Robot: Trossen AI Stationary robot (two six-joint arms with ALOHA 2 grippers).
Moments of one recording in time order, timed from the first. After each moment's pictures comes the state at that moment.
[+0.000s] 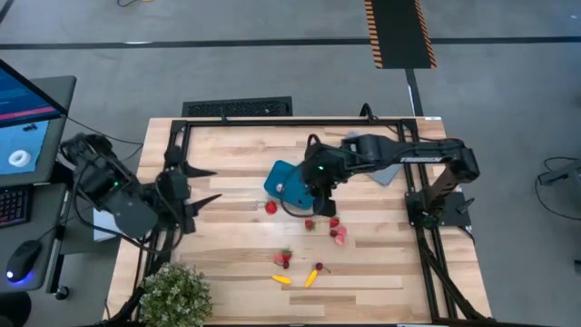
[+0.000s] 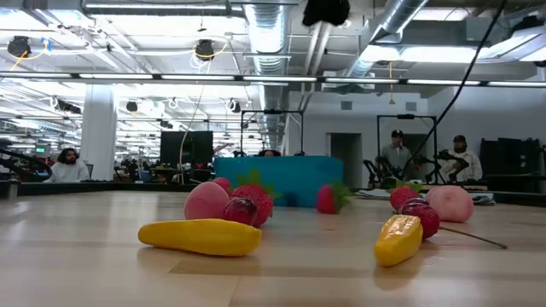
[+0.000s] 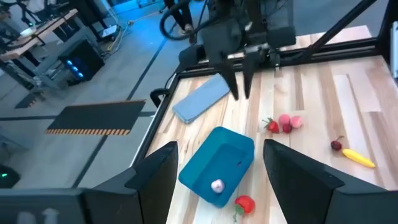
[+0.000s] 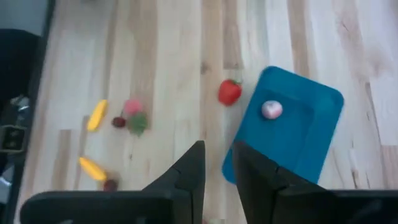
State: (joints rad) left arm -0.72 1.21 1.69 -1.26 -0.96 -0.39; right arm 0.05 1.68 1.75 -1.04 -0.08 -0.01
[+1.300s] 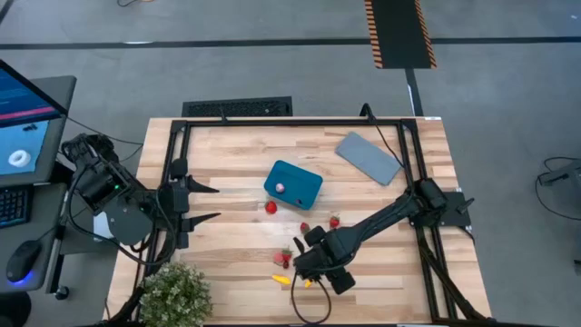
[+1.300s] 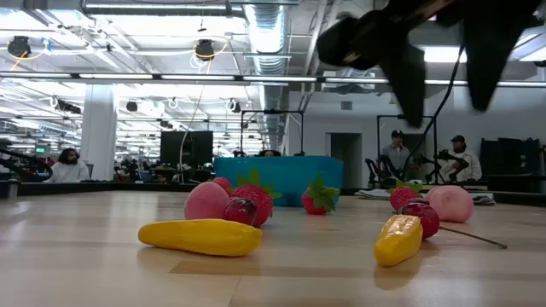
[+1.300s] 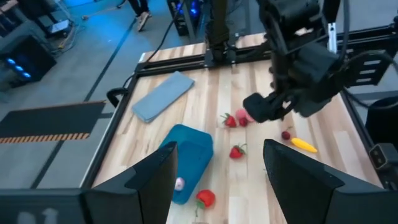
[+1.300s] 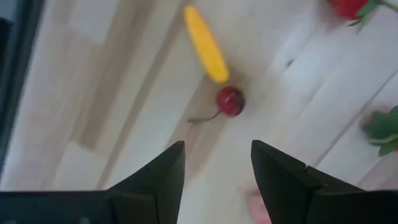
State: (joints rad) left arm -0.77 1.23 1.69 -1.20 -0.82 -0.39; right arm 0.47 2.08 1.73 -1.15 -0.09 -0.08
